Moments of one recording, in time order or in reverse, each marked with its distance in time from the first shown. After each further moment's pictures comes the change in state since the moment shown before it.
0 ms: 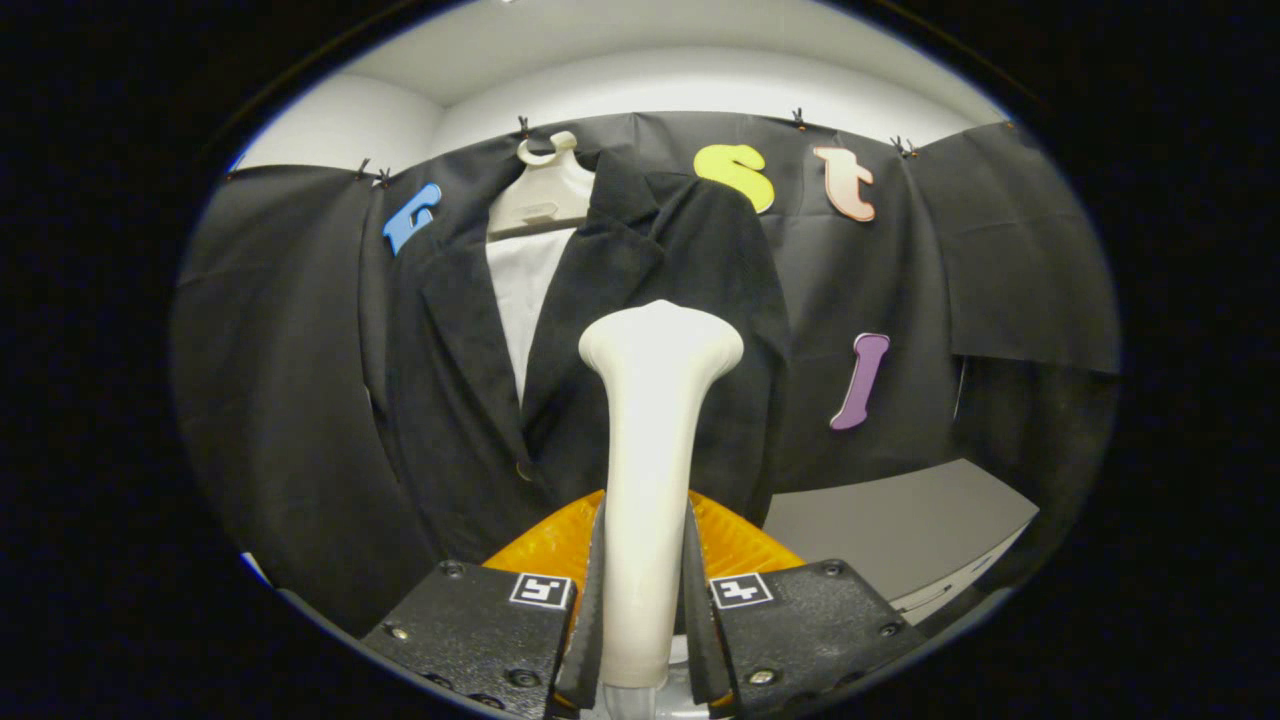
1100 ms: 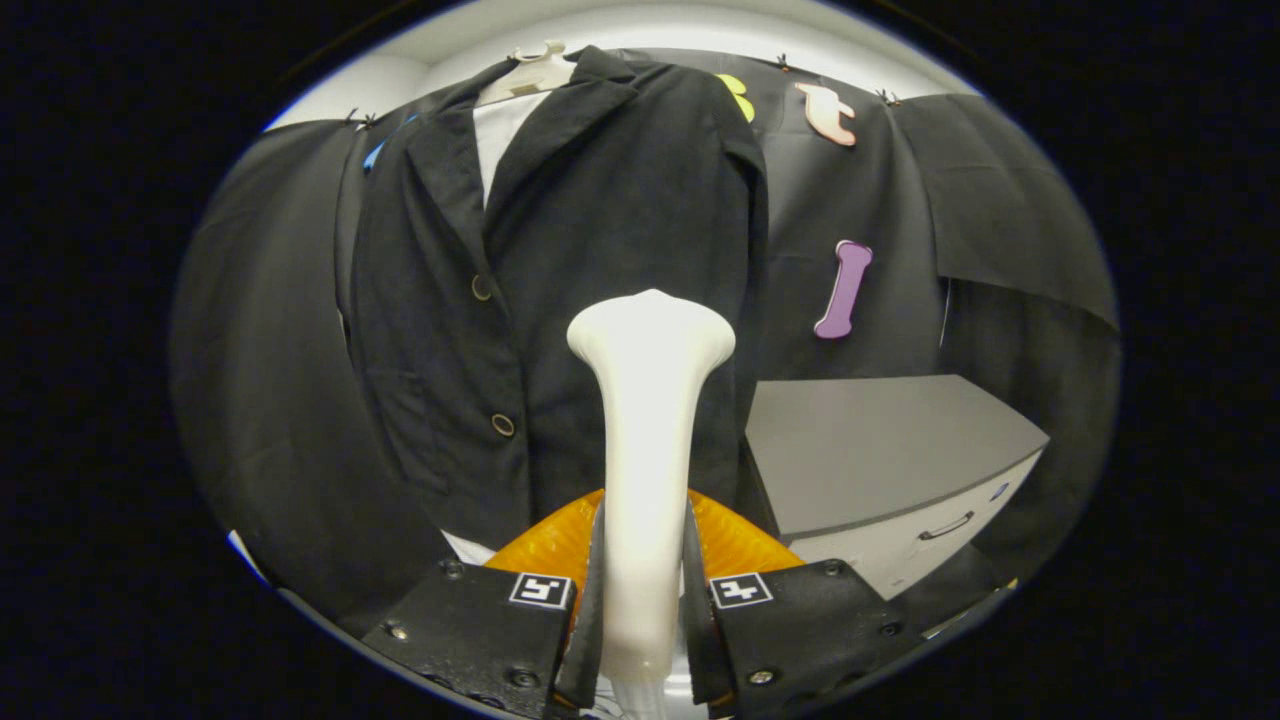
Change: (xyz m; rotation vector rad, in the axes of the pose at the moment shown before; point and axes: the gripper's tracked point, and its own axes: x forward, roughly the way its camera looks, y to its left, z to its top) arm 0.008 -0.022 -0.144 0.009 0.191 -0.063
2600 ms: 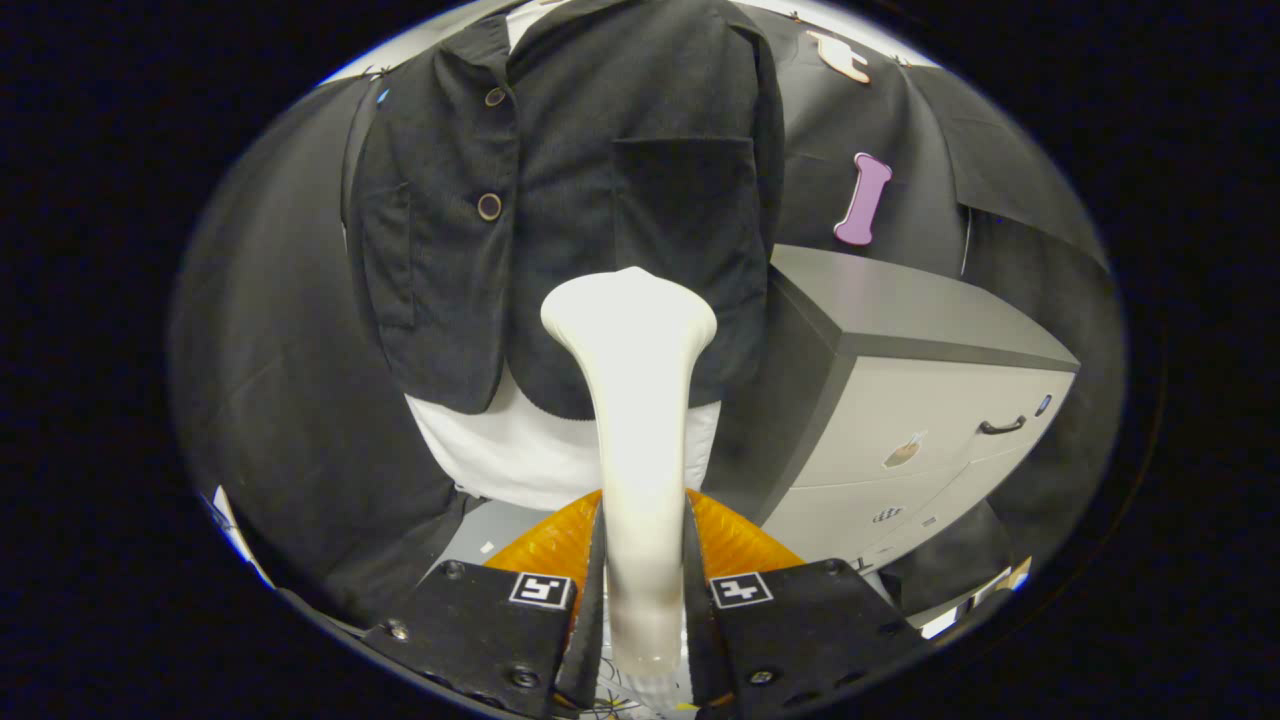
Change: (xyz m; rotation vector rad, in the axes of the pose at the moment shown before) arm 0.031 -0.003 -0.152 -0.037 0.224 0.015
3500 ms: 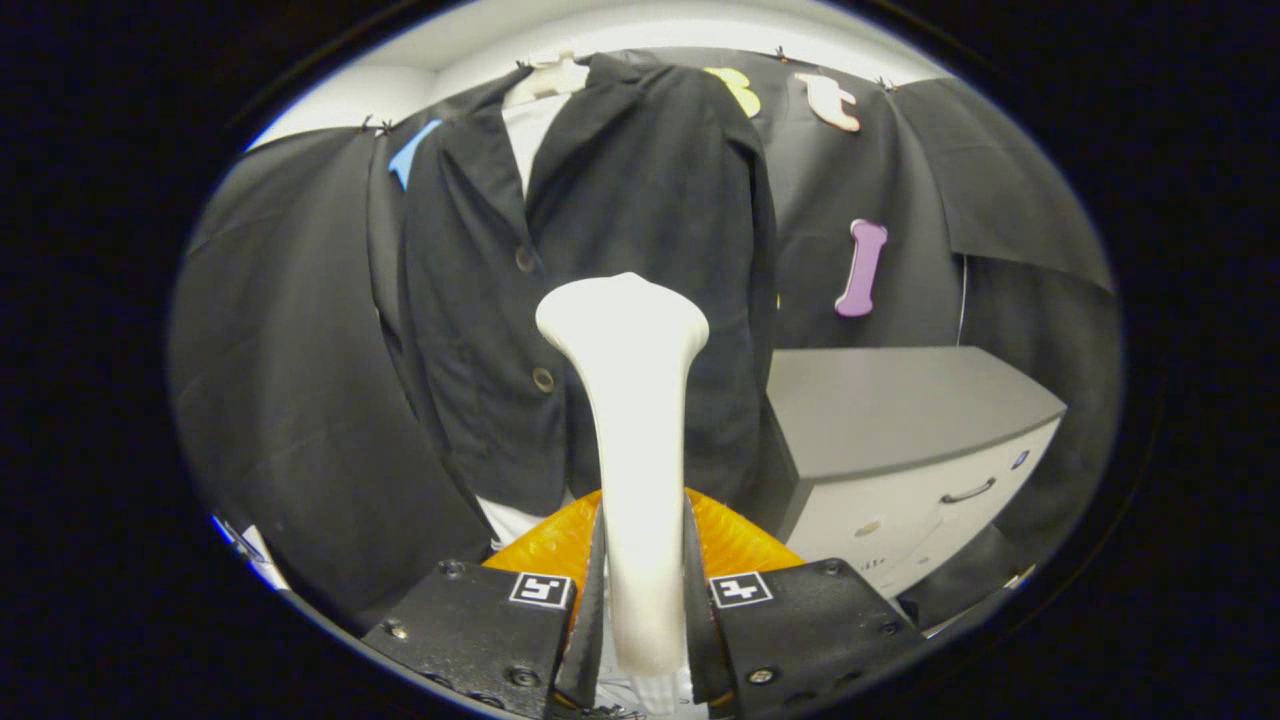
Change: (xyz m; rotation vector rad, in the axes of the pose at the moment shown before) arm -0.109 0.020 0.137 0.059 -0.258 0.091
